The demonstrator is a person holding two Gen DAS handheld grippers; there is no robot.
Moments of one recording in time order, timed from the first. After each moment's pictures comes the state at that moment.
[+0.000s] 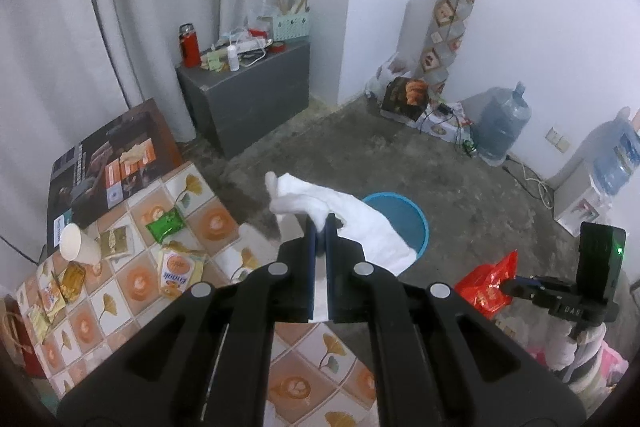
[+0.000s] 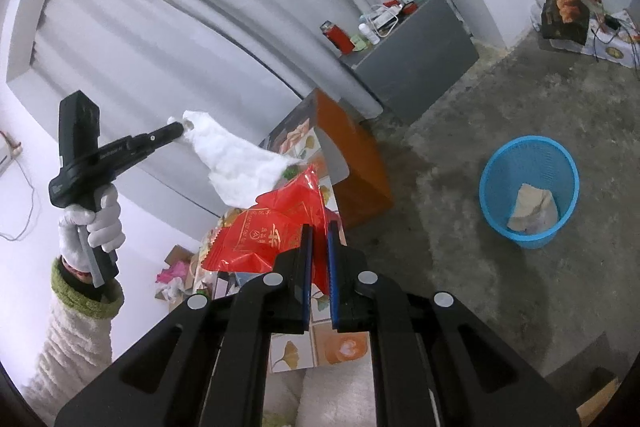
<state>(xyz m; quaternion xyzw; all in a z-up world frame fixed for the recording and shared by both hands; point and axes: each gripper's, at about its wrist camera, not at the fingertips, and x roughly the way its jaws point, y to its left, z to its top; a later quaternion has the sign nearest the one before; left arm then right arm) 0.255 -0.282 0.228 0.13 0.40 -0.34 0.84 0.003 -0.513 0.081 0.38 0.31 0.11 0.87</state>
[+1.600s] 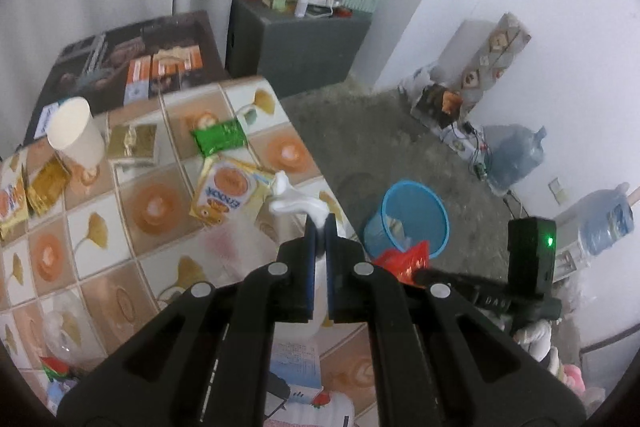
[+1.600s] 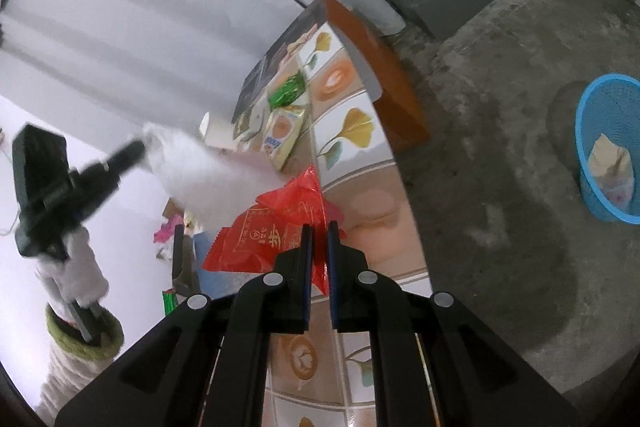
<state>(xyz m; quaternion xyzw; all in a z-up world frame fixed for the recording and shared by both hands) 0.349 -0.135 0.108 0.00 0.47 -0.31 0.83 0.193 -0.397 -0.021 0.38 0.42 0.16 0.81</state>
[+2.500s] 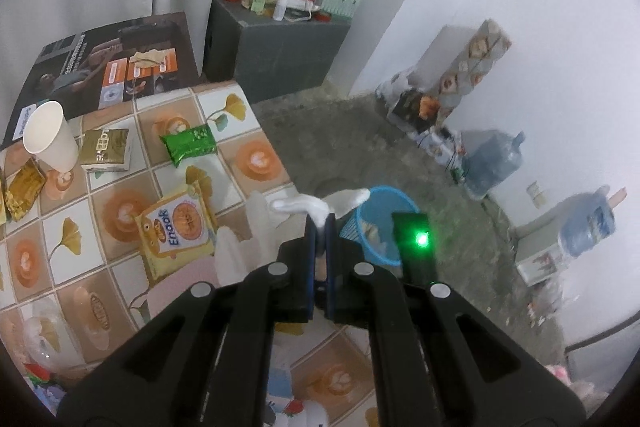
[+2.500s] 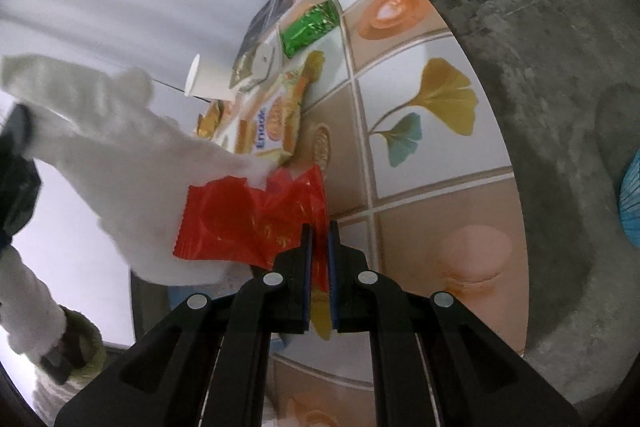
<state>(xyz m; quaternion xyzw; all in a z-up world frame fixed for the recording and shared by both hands) 0.349 -0.141 0.116 -0.04 0.46 -0.35 0.82 0.280 -0.317 -0.055 0.33 0.50 0.22 0.77</state>
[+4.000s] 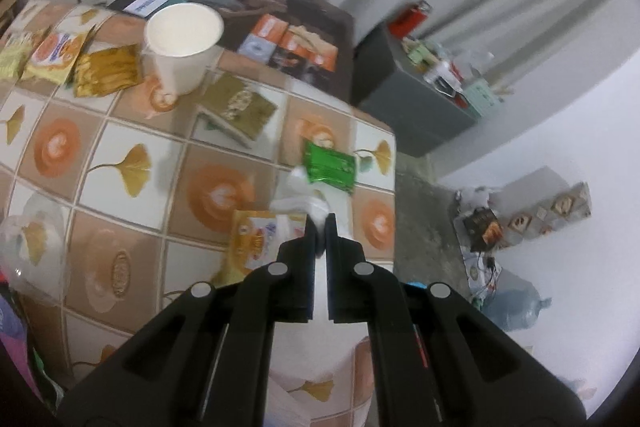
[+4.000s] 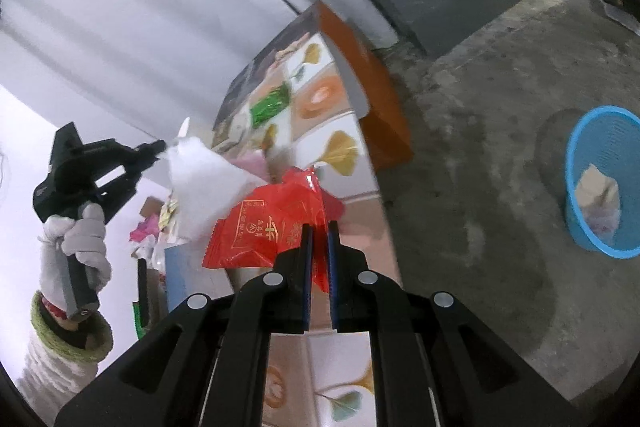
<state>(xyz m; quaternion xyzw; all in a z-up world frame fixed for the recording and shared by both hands) 0.423 -0.052 0.054 -0.25 0.48 -0.11 0.83 0.223 -0.382 -0.023 0.33 0.42 0.15 0.83</state>
